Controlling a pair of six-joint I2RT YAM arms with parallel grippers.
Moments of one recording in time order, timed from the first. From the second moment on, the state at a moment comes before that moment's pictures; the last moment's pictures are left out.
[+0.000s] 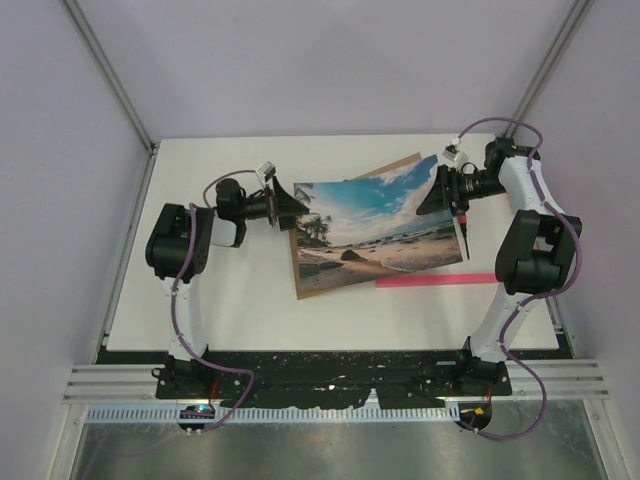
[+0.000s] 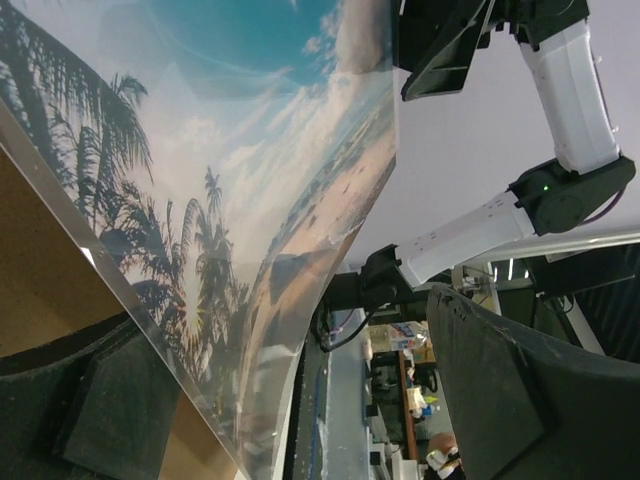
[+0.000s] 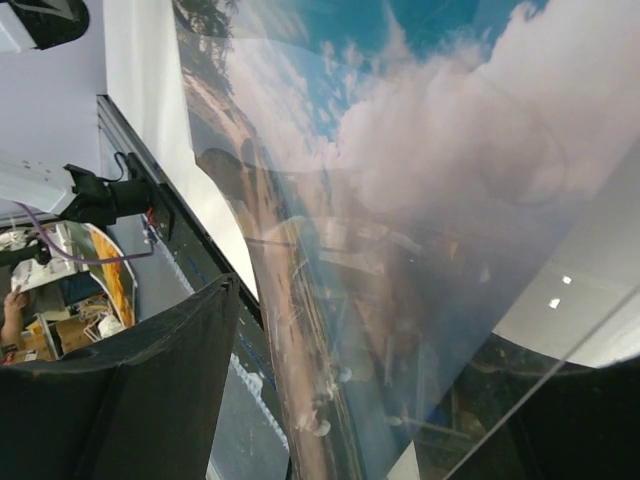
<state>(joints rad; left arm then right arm) -0.17 2.15 1.04 1.11 1.23 -1.29 -0.17 1.92 1.64 -1.19 -0.97 -0.35</state>
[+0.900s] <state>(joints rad) -0.21 1.99 1.08 0.38 1.11 -0.73 -0.25 1.96 1.63 -1.04 -0.85 -0.30</state>
